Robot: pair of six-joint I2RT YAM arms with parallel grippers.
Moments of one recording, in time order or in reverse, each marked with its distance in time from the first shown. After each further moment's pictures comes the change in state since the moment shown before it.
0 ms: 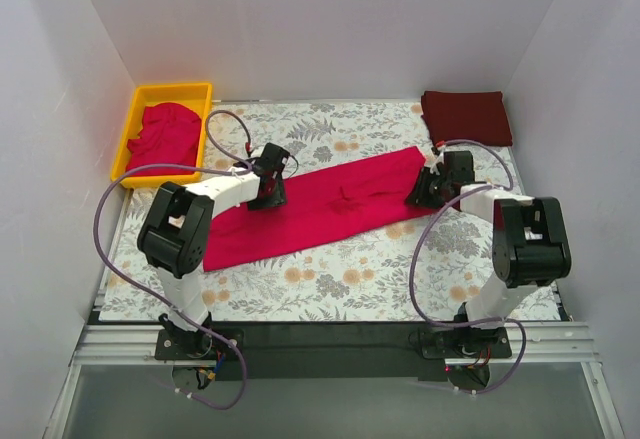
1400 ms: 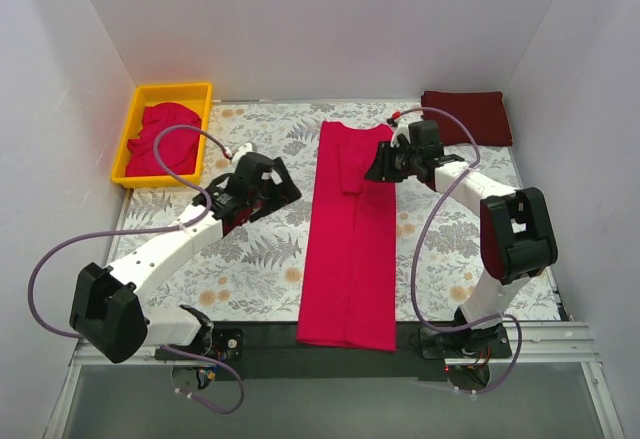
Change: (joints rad) left arm -0.177 -0.572 -0.195 0.001 0.163 -0.369; right arm 0.206 0.067 0.327 -0.051 -0.156 -0.042
